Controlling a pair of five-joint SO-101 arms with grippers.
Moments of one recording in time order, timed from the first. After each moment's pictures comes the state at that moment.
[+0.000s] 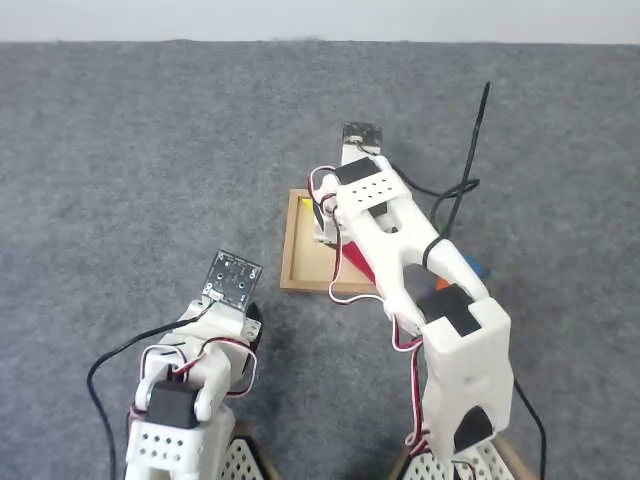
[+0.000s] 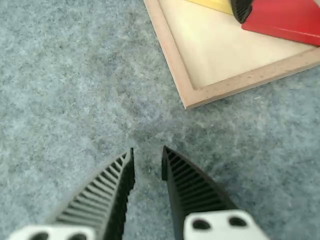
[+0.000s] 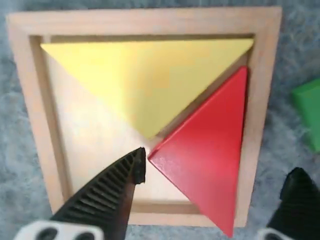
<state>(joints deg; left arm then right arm) 3.2 -102.5 96.9 69.8 -7.2 -29.4 26.1 -4.7 69.8 -28.9</state>
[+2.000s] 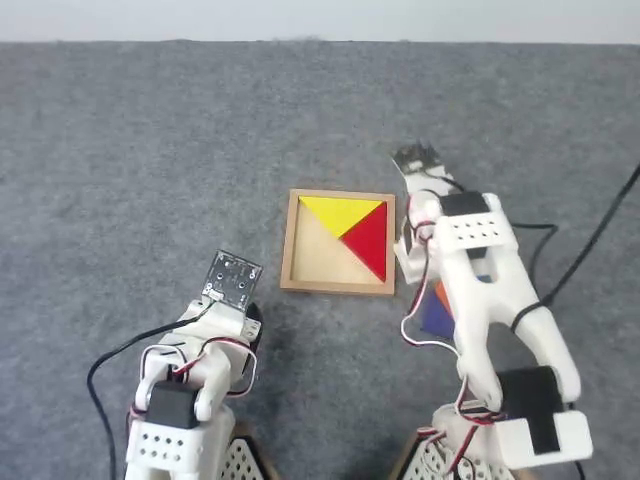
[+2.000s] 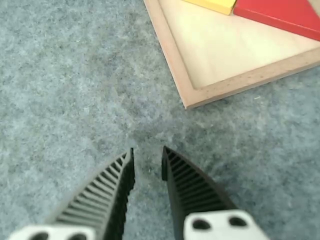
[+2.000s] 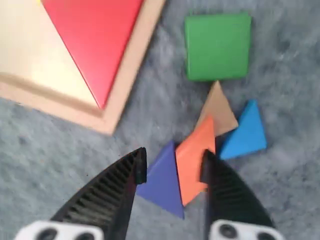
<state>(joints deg) 3.2 -102.5 96.9 69.8 -7.2 -11.3 -6.9 30.9 68.9 11.8</state>
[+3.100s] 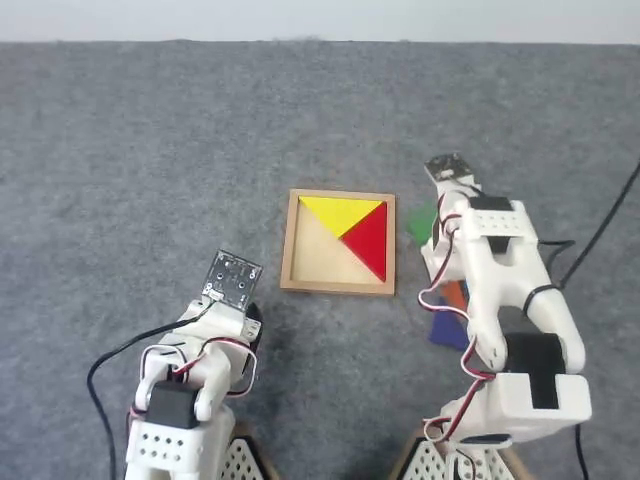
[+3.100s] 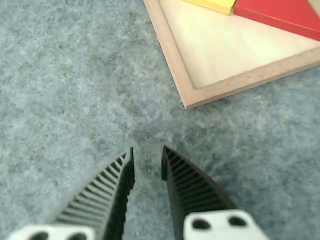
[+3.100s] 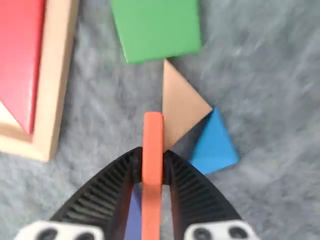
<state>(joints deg) 3.2 -102.5 96.9 69.8 -7.2 -2.9 2.8 28.3 61.0 15.0</state>
